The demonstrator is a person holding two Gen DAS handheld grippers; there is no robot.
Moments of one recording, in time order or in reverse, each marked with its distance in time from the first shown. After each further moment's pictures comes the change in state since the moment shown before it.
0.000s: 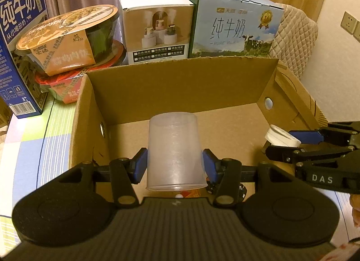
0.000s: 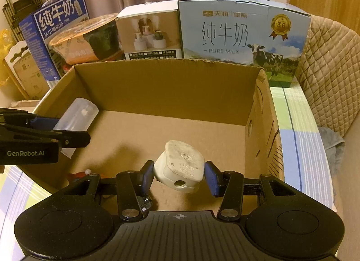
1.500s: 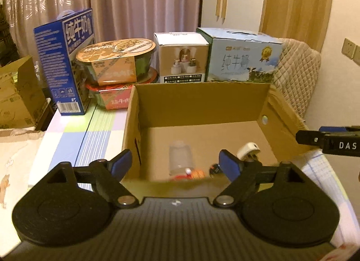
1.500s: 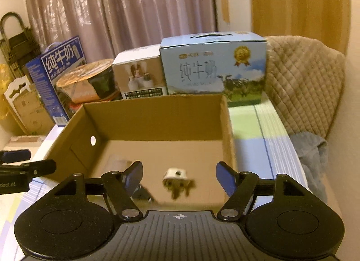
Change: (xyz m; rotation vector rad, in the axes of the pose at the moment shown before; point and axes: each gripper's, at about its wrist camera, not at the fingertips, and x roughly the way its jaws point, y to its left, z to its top) left arm -0.119 -0.011 -0.061 -0.079 -0.184 0.104; right arm -0.107 0.000 -0.038 0.121 -0.195 -0.042
